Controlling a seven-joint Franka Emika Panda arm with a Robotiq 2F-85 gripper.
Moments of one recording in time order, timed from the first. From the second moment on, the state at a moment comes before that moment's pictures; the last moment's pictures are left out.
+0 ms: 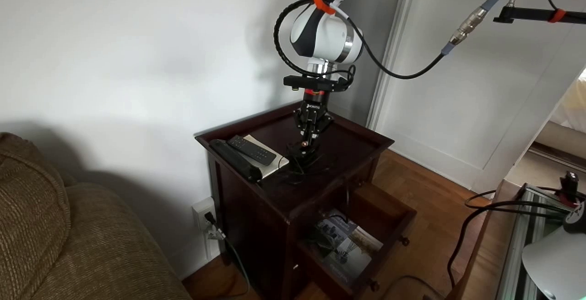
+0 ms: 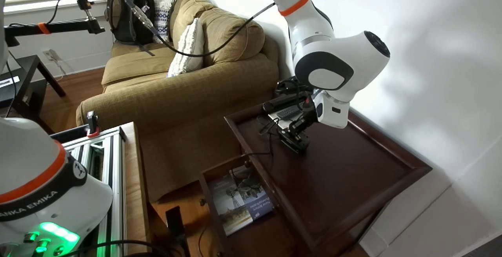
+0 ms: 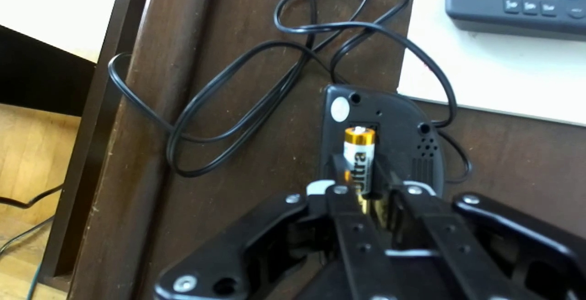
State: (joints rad) arm -0.07 0.71 -0.06 -1.83 0.45 2.22 0.87
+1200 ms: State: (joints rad) arm -0.07 0.74 -0.06 -1.79 0.45 2.23 0.84
